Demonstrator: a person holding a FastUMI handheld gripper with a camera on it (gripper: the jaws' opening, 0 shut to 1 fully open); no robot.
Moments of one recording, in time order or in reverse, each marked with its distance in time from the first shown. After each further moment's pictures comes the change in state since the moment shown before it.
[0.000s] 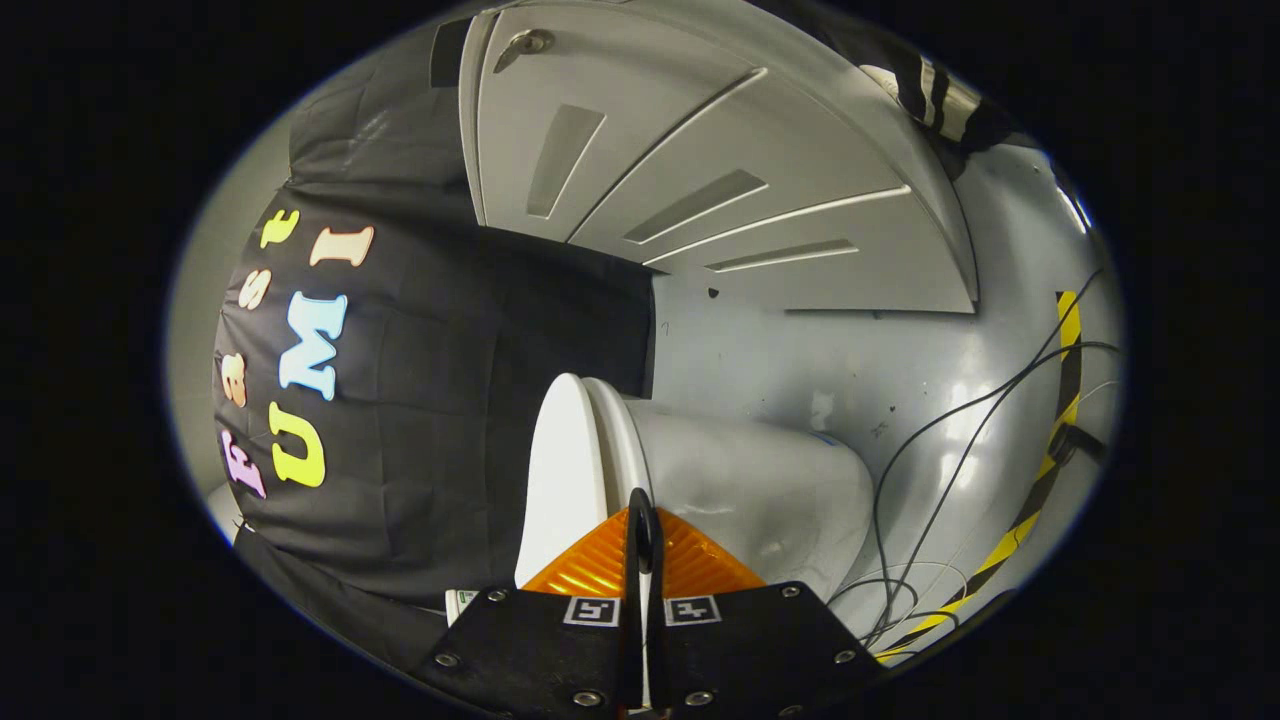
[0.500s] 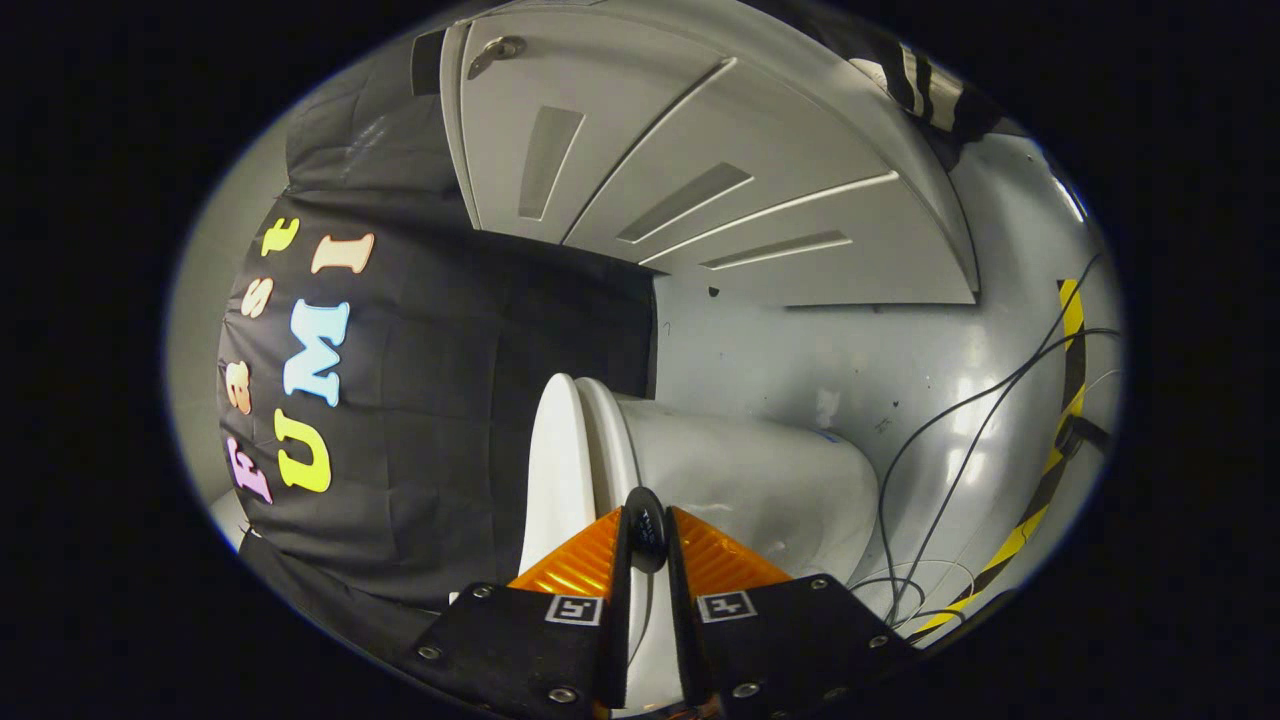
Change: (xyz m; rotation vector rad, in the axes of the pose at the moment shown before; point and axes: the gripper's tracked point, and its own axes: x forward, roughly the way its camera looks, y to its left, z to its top) arm -0.001 0.003 -0.002 0.020 0.011 0.037
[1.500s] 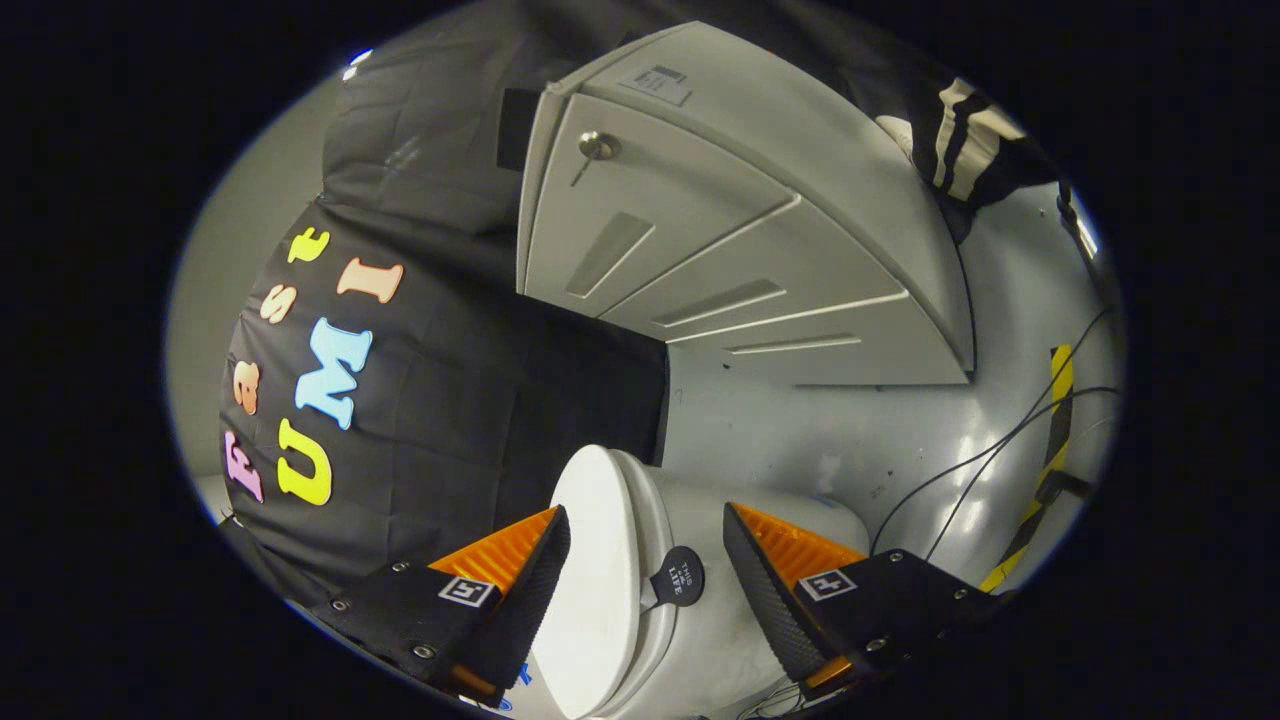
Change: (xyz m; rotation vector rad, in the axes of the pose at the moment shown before) arm -0.030 0.010 0.039 -0.035 -0.164 0.003
